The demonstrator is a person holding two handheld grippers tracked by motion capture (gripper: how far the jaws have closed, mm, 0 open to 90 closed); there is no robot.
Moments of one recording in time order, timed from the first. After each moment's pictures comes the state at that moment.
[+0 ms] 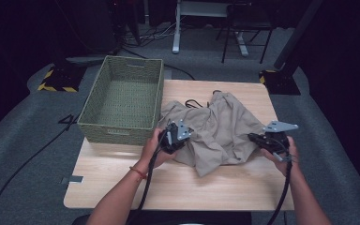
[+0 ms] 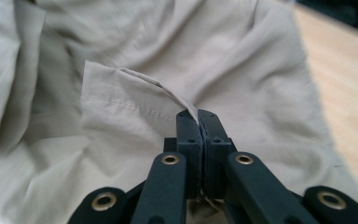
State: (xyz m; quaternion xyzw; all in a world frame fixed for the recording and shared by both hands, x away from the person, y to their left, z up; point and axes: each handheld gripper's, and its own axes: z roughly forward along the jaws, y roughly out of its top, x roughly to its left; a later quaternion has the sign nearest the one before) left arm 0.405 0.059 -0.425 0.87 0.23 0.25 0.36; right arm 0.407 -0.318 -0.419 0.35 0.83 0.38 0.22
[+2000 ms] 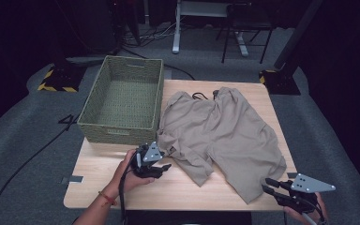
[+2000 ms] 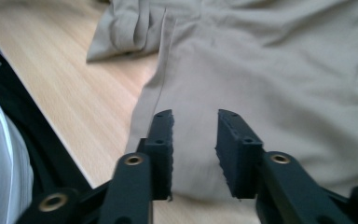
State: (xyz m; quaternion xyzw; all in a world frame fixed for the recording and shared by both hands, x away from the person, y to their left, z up) left arm 0.339 0.129 -0.452 0.88 0.23 0.14 0.39; right arm 0.260 -0.356 -0.448 0.31 0.82 0.44 0.18
